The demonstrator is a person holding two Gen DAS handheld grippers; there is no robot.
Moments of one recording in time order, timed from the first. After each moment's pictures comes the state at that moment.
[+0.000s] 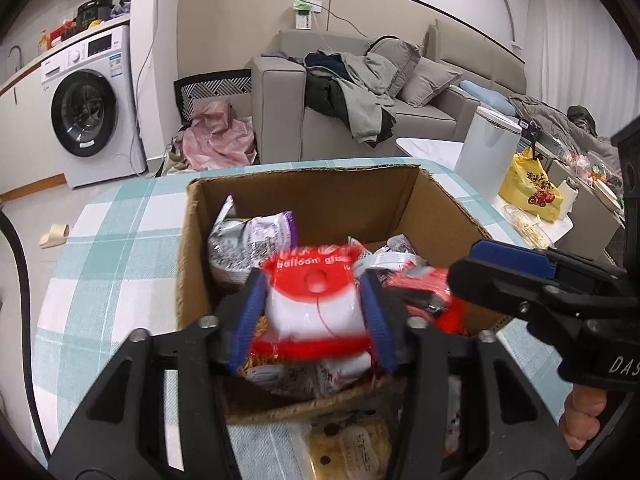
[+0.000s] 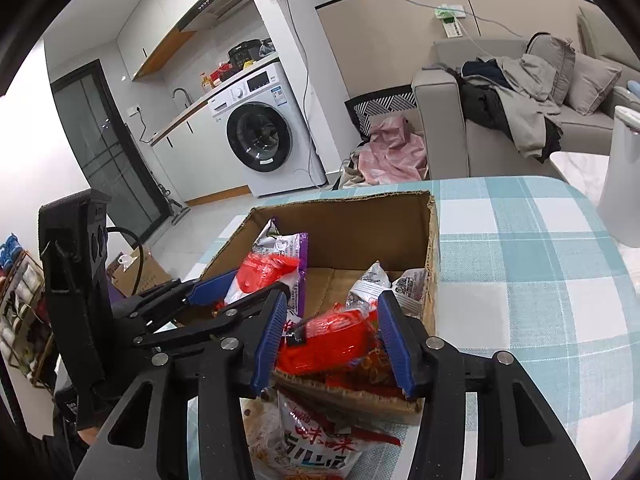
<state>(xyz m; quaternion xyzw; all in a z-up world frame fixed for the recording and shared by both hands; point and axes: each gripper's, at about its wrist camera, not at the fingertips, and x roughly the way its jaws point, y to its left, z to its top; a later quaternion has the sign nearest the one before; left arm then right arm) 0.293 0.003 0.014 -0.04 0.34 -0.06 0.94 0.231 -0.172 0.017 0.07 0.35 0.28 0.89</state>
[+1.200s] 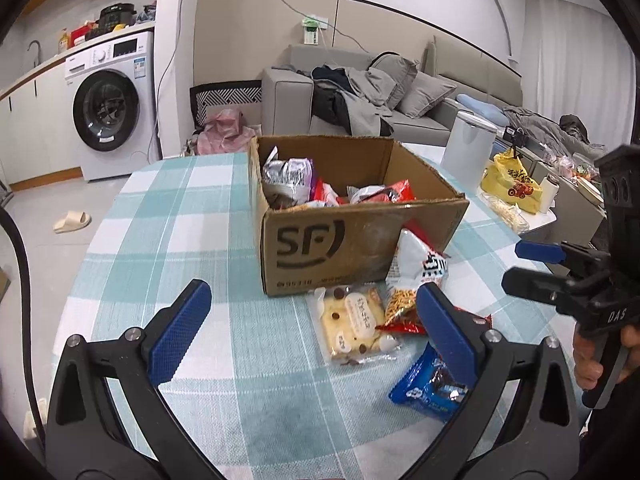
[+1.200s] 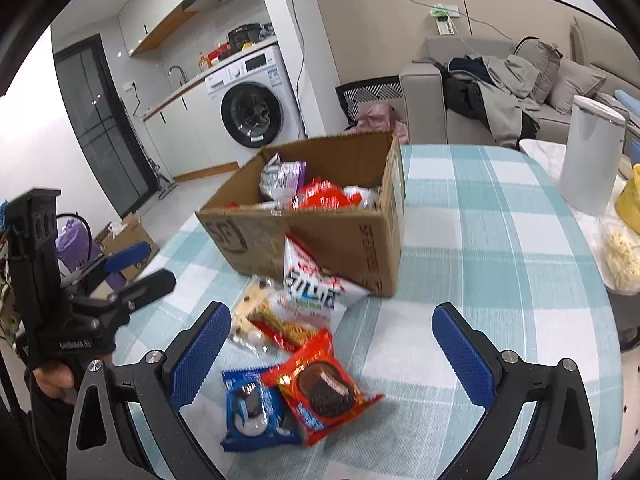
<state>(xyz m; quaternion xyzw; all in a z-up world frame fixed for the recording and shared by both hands) 0.123 0.027 0.032 -0.05 0.32 -0.05 0.95 0.120 -0.215 0.002 0.03 0.37 0.25 0.89</state>
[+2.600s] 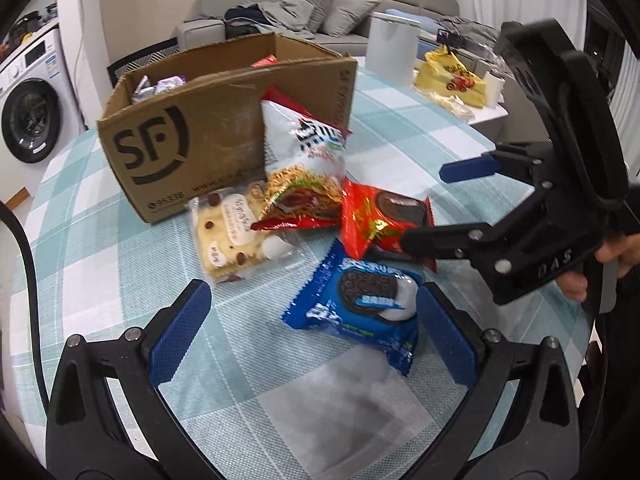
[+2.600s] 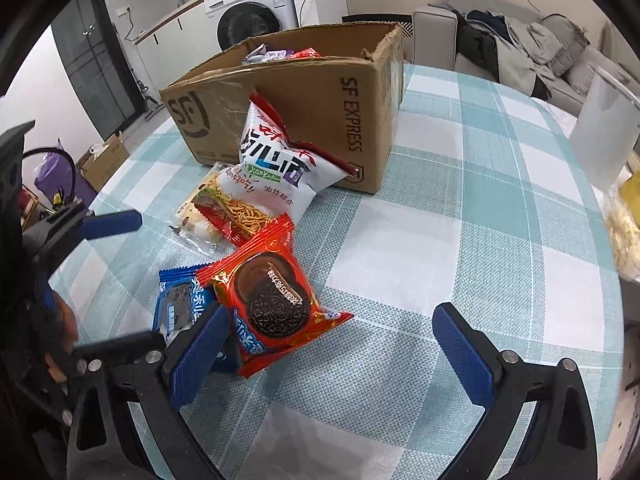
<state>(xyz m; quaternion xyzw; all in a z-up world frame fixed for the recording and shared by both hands) 0.114 -0.065 -0.029 0.05 0.42 -0.18 0.89 0.126 -0.213 -0.061 -0.06 0.48 0.25 0.84</state>
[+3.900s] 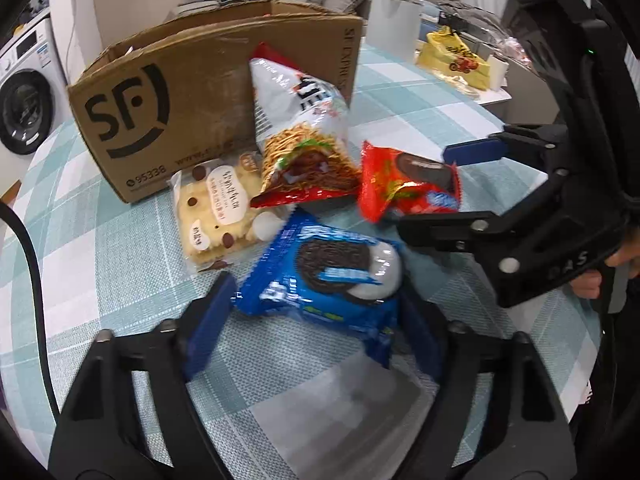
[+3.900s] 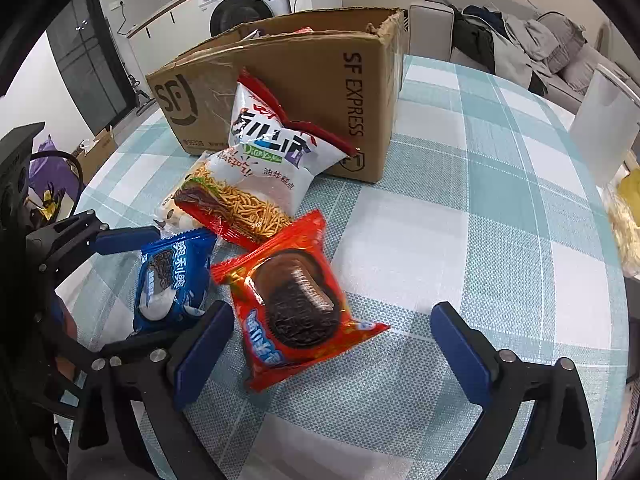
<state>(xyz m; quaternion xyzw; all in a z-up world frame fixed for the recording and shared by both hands) 0.137 -0.078 -0.062 0.06 0.45 -0.18 0.88 0.128 -0.204 -0.074 -0.08 0.48 0.23 0.84</state>
